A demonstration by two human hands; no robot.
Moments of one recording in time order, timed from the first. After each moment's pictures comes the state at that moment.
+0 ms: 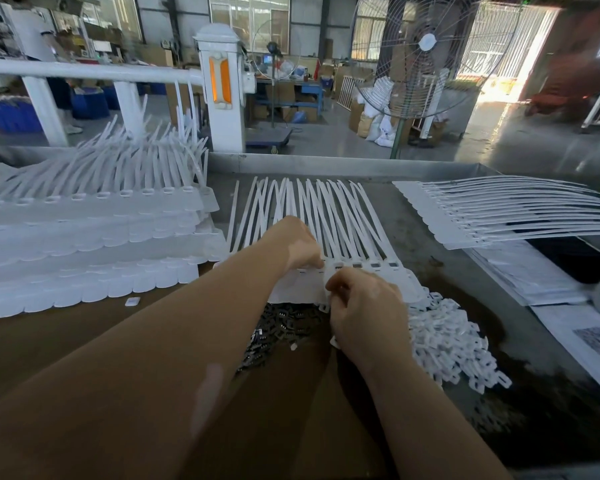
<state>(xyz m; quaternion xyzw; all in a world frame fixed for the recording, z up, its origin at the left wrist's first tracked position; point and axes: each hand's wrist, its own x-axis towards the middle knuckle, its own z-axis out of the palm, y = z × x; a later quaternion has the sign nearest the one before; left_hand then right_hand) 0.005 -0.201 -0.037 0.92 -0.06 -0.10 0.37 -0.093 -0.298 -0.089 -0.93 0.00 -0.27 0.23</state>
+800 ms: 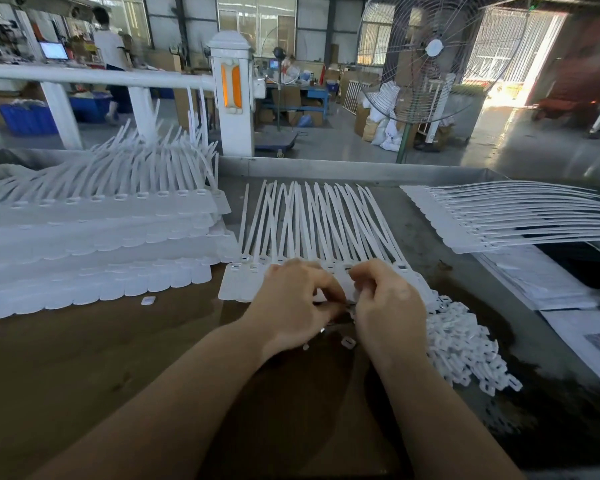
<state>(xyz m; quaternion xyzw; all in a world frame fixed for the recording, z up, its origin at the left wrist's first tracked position) -0.068 -0.171 -0.064 0.90 -0.29 0.07 0.32 -0.094 -0.299 -0.085 -0.89 0.06 -0.28 0.34</state>
